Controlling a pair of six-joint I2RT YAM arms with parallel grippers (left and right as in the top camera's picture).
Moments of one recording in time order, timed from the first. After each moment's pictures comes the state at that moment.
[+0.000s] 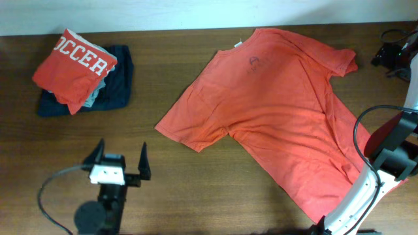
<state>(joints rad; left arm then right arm) -0.05 0.21 0.27 -0.10 0.06 0.06 -0.51 2.31 2.27 -1.08 0.08 0.14</state>
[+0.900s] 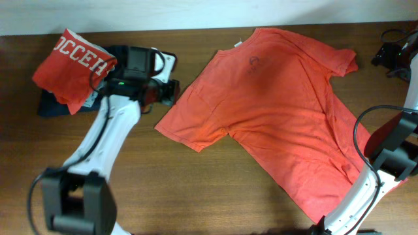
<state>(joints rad) -0.23 1.77 1.39 -0.60 0.15 0.08 -0.51 2.31 2.27 -1.08 0.08 0.15</state>
